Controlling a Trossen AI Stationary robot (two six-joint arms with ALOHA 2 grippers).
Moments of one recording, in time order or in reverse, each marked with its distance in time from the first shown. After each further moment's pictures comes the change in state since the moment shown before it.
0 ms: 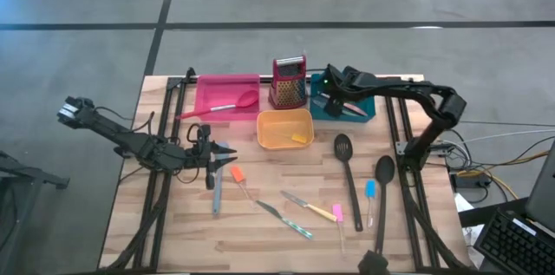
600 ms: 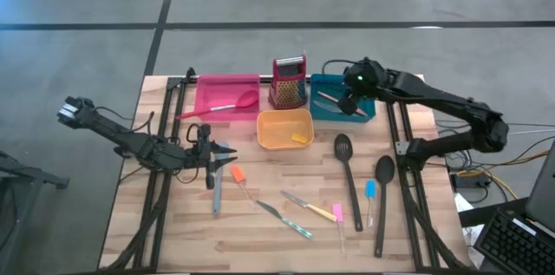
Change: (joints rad) left arm 0.002 0.000 0.000 0.015 0.000 0.025; right arm 0.081 -0.448 0.001 -0.174 -0.089 0.200
